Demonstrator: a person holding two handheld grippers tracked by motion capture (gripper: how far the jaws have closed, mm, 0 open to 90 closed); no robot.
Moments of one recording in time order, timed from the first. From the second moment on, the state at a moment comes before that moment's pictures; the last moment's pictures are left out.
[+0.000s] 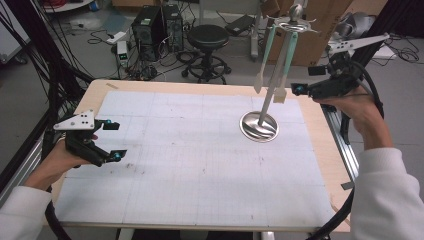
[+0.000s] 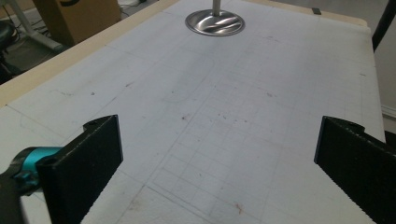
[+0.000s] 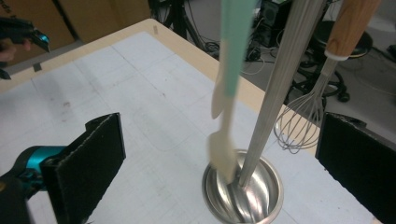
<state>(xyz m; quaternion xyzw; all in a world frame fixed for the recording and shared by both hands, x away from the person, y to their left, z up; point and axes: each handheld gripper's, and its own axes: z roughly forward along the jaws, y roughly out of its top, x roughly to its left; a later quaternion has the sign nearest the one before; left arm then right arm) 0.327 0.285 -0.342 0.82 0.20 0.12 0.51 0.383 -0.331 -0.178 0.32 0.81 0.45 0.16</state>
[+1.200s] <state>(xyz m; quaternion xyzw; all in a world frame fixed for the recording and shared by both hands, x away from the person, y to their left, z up) 0.293 0.280 -0.382 0.81 0.22 0.15 0.53 0.294 -0.317 -0.343 0.28 0.78 0.53 0.17</state>
